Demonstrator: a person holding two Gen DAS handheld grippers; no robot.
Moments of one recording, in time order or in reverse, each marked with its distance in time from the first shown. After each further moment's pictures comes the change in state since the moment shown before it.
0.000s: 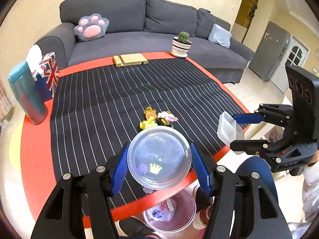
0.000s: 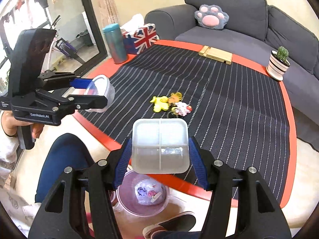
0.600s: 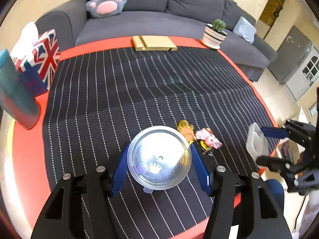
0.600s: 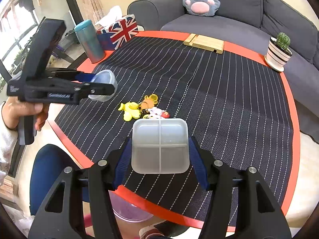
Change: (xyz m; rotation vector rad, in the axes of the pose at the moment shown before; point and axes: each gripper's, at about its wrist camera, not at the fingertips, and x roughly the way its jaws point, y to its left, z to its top) left arm 0.079 0.055 0.051 -0.114 0.133 0.059; right arm 0.053 -0.053 0.033 0.066 0.078 -0.030
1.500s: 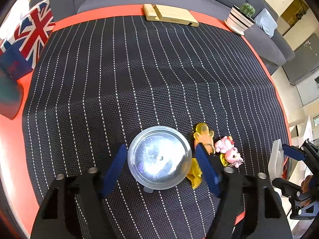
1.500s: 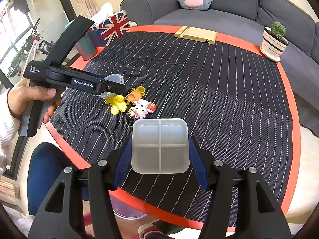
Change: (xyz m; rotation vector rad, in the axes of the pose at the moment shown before) left arm 0.072 0.015 0.023 -0.128 0.203 0.030; right arm 0.010 -0.021 -0.008 0.036 0.031 -0.008
